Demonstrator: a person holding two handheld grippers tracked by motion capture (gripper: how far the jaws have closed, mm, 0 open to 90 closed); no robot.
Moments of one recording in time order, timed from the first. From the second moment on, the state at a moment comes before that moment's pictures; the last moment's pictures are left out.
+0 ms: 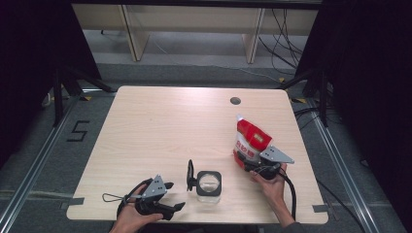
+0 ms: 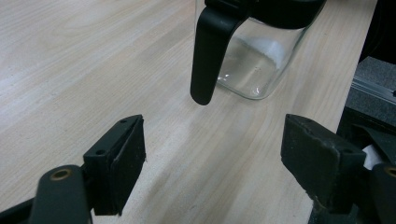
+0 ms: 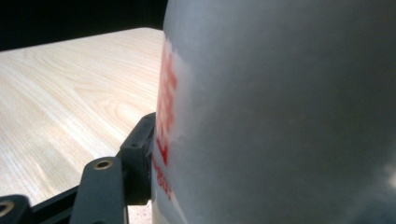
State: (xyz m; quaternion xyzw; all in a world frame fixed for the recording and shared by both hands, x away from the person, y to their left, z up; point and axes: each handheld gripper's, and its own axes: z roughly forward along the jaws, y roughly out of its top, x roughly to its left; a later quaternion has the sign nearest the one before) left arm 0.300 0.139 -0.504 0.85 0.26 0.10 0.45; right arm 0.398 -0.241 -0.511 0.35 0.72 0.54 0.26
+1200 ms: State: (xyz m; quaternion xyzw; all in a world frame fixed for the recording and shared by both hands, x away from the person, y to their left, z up) left arm 0.303 0.140 -0.505 0.85 0.26 0.11 0.44; right arm 0.318 -0.232 -0.455 0.16 0.80 0.39 0.44
